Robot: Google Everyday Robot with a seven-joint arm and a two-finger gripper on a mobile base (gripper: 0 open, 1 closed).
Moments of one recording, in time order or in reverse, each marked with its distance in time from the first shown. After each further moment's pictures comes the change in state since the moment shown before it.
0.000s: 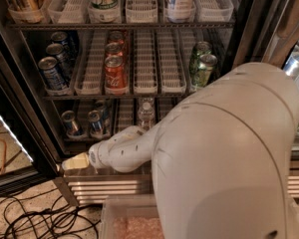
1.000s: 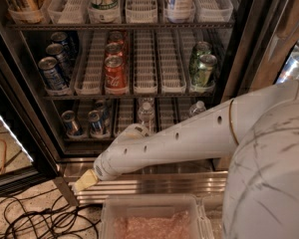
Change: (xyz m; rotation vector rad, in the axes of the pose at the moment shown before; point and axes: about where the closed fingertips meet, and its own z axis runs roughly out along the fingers) arm 0.061 0.003 -0.049 0.084 0.270 -0.147
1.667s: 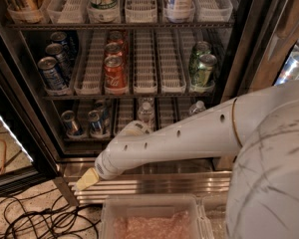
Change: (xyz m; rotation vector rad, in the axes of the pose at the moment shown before) arm -0.001 -0.001 -0.007 0.010 0.022 -0.021
